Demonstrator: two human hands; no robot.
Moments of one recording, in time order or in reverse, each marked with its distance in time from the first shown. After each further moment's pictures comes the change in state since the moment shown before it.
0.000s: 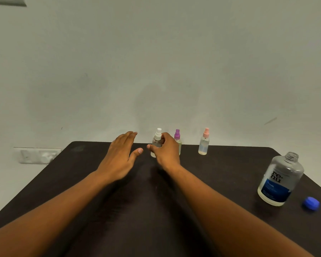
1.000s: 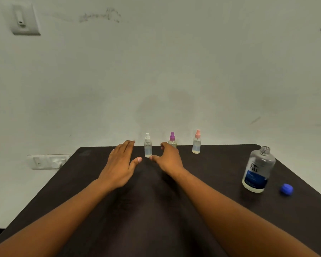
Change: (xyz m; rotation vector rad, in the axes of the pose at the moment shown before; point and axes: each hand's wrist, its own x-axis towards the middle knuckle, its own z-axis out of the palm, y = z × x) left_hand -0.039 0.021 -0.021 0.070 -0.033 -0.021; right_hand -0.035 -0.008 -0.033 -0.295 -0.119 0.049
